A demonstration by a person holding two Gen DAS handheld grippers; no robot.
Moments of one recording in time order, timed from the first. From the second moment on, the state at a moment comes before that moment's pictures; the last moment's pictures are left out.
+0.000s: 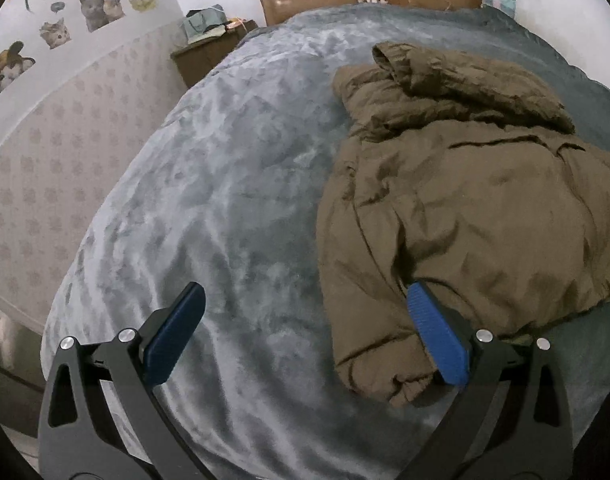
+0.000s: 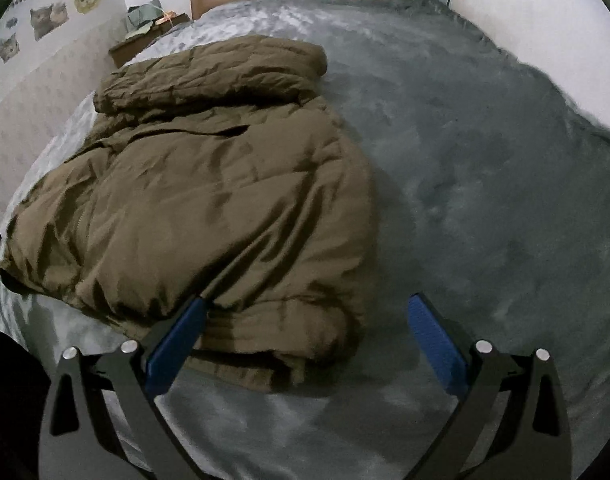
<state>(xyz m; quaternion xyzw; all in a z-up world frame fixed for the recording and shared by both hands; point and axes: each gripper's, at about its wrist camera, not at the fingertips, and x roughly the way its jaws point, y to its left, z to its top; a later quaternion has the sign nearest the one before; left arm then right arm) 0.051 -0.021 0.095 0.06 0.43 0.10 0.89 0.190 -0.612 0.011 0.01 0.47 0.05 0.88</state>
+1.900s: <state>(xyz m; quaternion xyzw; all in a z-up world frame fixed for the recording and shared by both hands) 0.228 0.017 0.212 -0.03 0.36 0.12 0.92 0.381 -0.648 0.155 0.13 0.30 0.04 0.94</state>
